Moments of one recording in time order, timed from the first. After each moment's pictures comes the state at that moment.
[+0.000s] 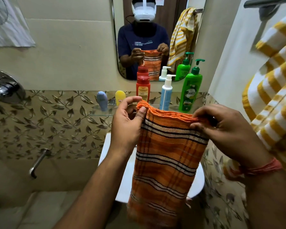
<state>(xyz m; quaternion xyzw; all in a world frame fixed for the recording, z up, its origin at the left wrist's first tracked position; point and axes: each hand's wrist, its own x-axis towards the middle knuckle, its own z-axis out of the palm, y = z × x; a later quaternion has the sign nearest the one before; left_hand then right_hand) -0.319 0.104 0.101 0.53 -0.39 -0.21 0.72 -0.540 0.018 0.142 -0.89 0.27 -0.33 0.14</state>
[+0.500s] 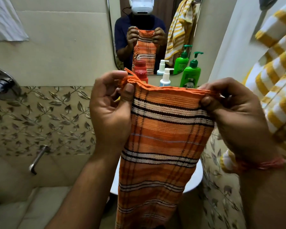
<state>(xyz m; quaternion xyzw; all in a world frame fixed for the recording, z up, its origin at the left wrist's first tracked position) -0.328 0.130 0.135 0.41 -0.47 0.00 0.78 -0.530 0.039 0.155 -0.72 0.10 -0.51 0.46</state>
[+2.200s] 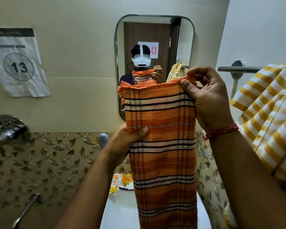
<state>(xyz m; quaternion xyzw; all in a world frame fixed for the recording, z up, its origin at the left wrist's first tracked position) -0.270 0.079 0.170 0.40 -0.52 -0.40 0.64 -0.468 -0.031 0.269 -0.70 0.13 -0.62 0.33</state>
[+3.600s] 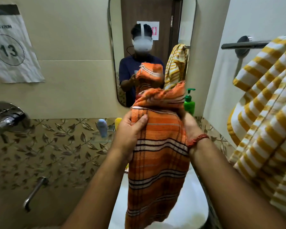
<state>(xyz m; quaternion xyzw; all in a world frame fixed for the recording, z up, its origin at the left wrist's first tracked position) -0.298 0.061 0.135 0.45 -0.41 -0.35 0.71 -0.444 -0.064 0.157 -0.45 0.31 -0.41 0.73</state>
